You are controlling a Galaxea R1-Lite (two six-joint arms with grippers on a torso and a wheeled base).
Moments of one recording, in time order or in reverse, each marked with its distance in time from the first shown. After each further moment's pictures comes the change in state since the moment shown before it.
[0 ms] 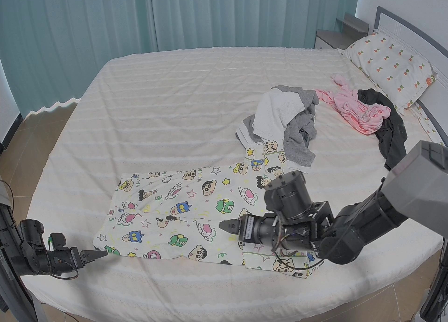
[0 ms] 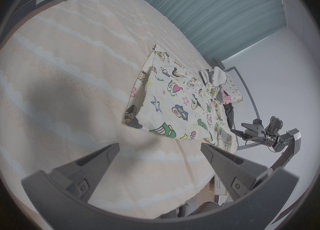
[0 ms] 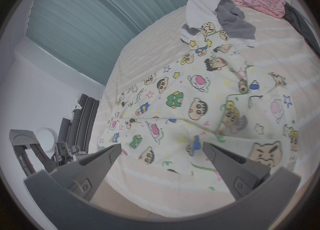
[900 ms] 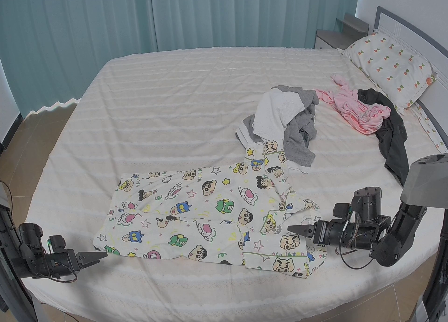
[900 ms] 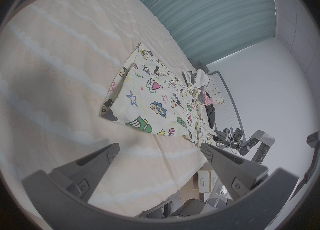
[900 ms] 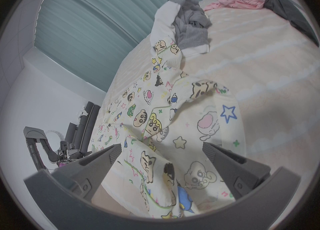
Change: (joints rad) left arm 0.027 0.010 0.030 -0.001 -0.195 0.007; right arm -0.445 0.044 0.523 -0.647 0.385 -0.227
